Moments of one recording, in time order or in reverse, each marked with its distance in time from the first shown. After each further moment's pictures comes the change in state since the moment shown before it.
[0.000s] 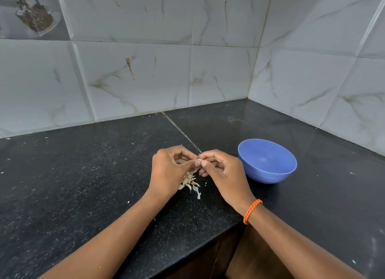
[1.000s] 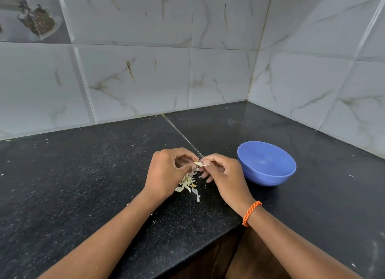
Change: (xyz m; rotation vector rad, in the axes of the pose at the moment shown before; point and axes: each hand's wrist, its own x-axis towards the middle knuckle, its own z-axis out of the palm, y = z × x) left_hand 0.006 0.004 -0.011 0.259 -0.074 0.127; right_hand 0.002 0.007 0.001 0.025 -0.003 0.087
